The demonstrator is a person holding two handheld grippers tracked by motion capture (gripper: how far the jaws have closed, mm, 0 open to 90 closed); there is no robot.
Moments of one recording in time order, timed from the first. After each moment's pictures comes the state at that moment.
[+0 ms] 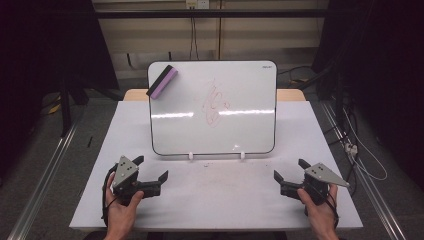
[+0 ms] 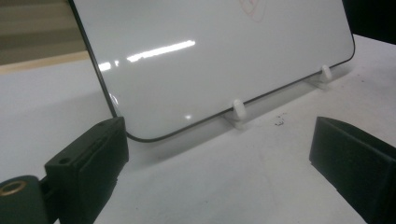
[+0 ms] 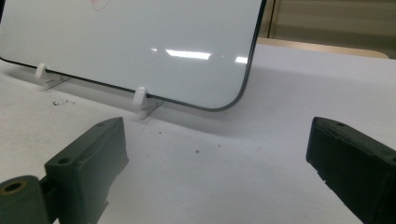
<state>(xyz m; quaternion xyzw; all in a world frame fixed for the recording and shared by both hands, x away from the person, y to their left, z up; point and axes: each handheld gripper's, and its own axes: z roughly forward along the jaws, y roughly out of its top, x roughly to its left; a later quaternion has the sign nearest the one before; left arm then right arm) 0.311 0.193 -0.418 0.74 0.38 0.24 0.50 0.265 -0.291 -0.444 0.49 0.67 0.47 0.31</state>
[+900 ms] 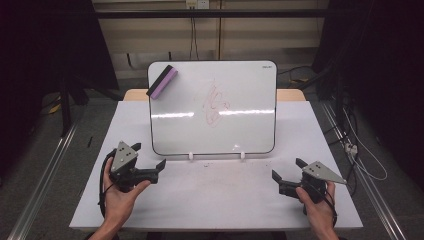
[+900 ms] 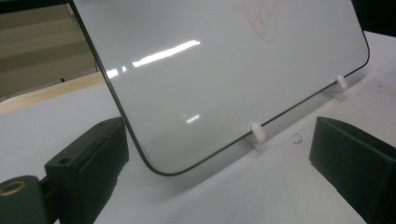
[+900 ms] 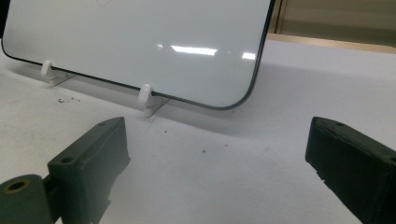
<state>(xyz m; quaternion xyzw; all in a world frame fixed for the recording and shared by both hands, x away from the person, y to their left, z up) 0.335 0.193 -0.389 0.76 0.36 0.25 0.48 0.270 -0.289 -0.445 0.49 0.67 0.47 0.29</state>
